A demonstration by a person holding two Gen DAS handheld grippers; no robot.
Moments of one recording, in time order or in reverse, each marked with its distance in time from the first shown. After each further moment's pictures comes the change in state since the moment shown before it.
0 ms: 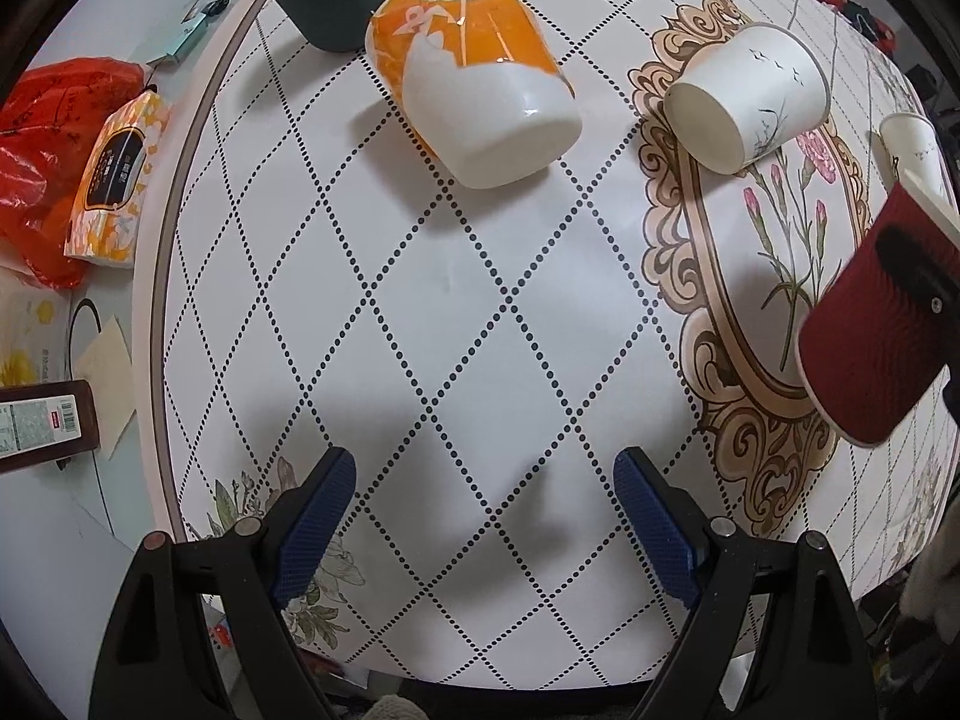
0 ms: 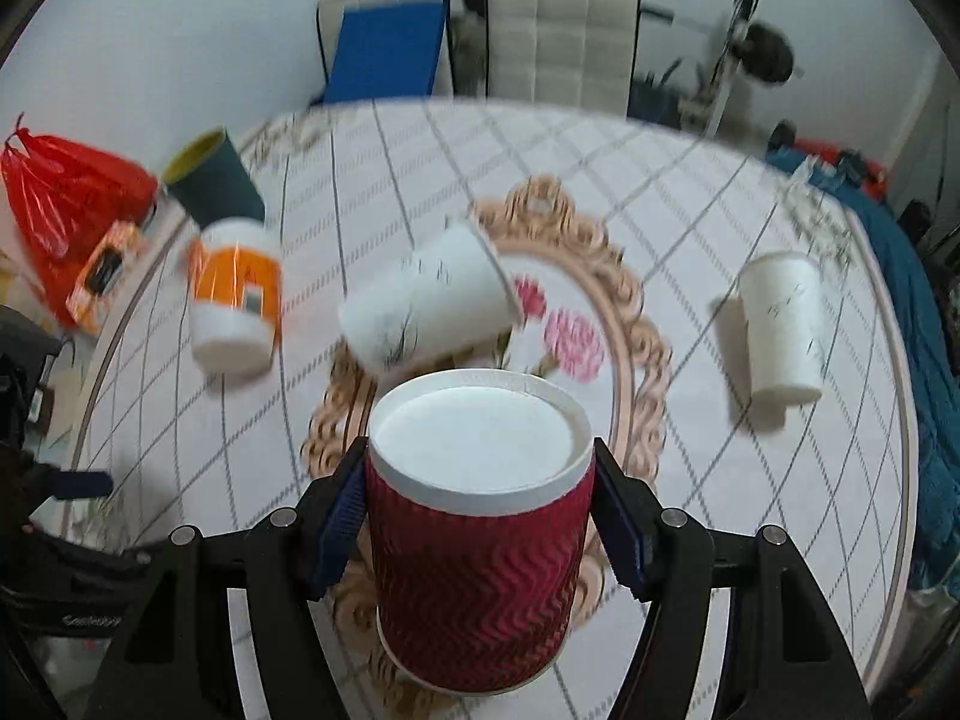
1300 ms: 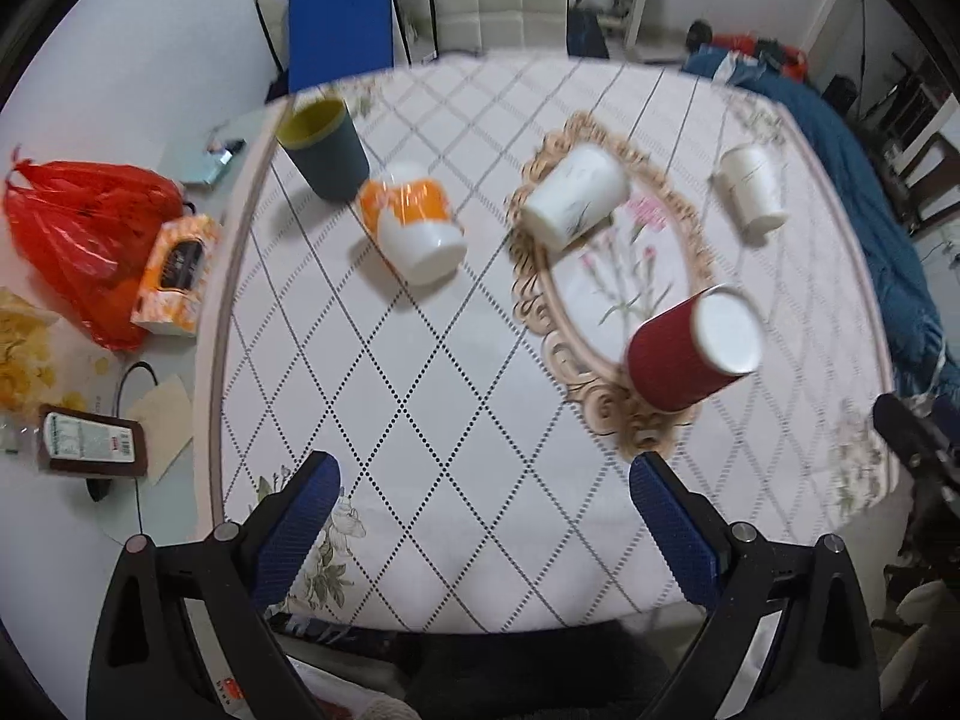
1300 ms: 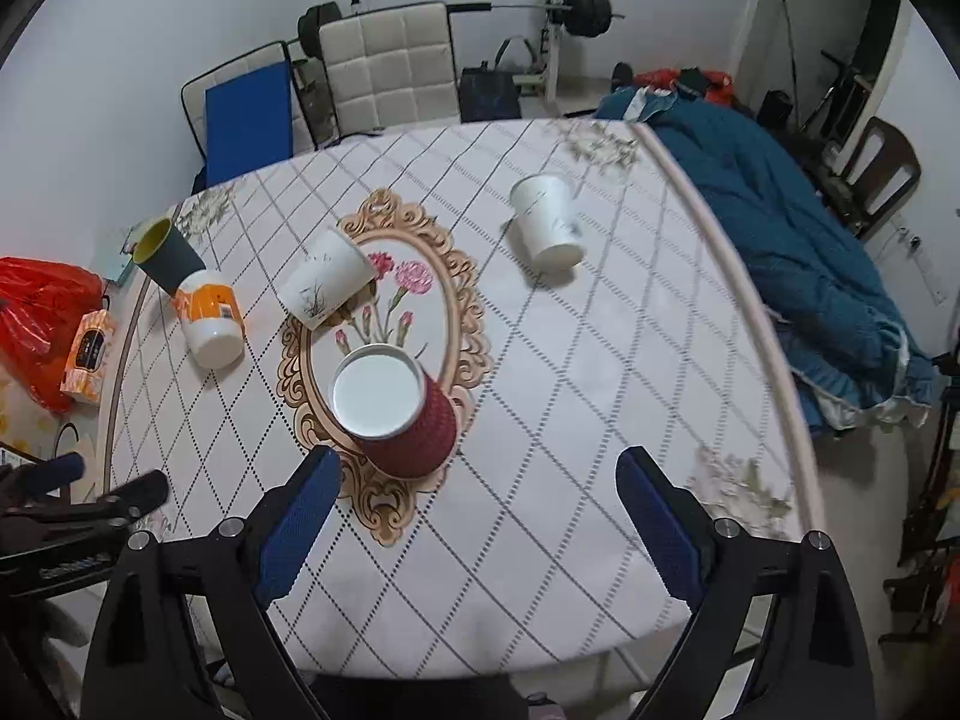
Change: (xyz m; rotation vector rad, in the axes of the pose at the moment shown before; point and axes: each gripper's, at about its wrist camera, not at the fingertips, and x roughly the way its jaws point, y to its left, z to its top) left arm -0.136 -0.024 -0.089 0.094 -0.300 -0.057; right arm -0.171 -0.019 -0.095 0.331 0.020 -0.201
